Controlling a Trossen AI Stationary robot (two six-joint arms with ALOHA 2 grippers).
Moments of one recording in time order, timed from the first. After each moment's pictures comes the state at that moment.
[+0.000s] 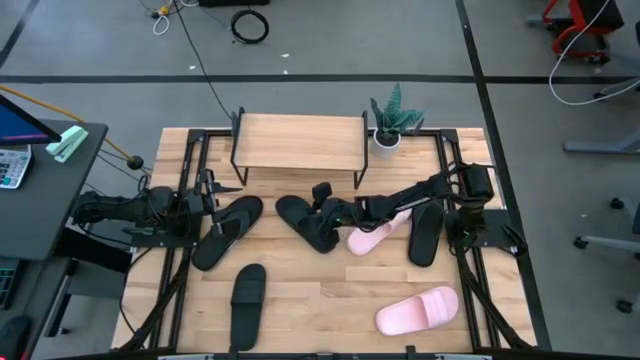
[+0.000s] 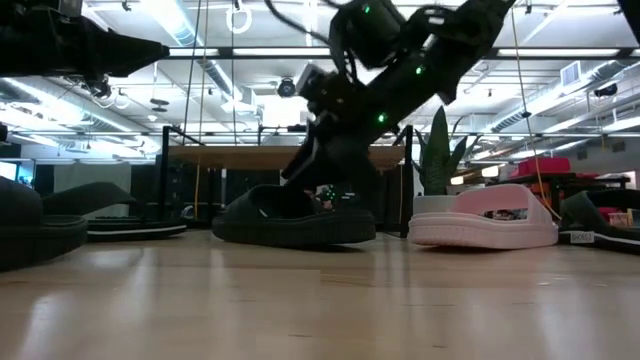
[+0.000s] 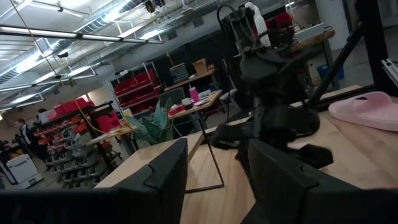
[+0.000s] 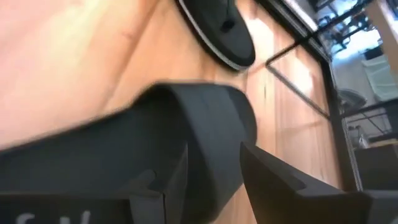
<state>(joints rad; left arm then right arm) -0.11 0.05 0.07 0.17 -0.32 0.41 0.03 1.94 1.08 0.26 0.26 -0.55</state>
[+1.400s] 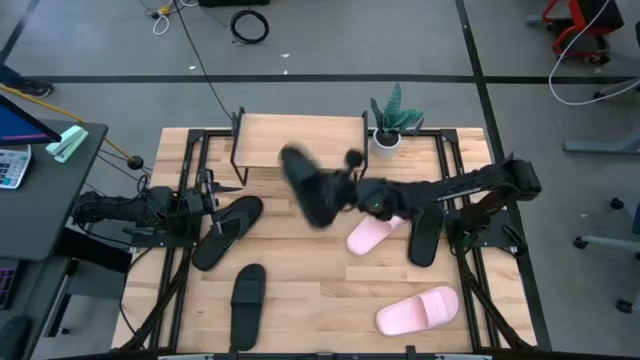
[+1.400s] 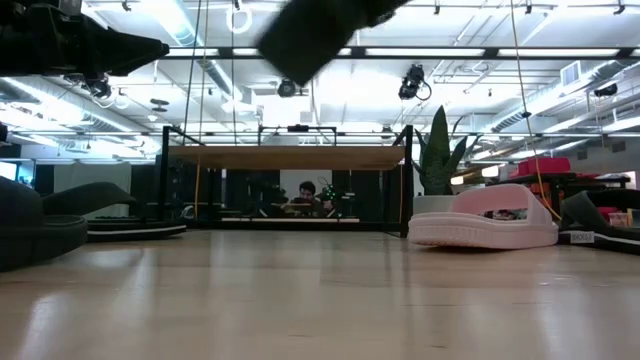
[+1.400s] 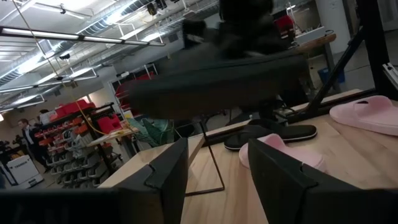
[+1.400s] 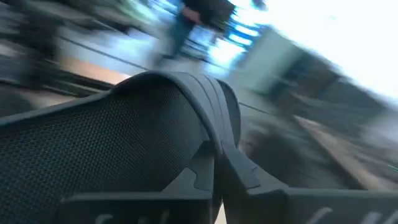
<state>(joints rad) -0.11 0.05 0.07 0.18 -0.32 0.40 0.08 1.57 1.14 0.27 0.77 -0.47</state>
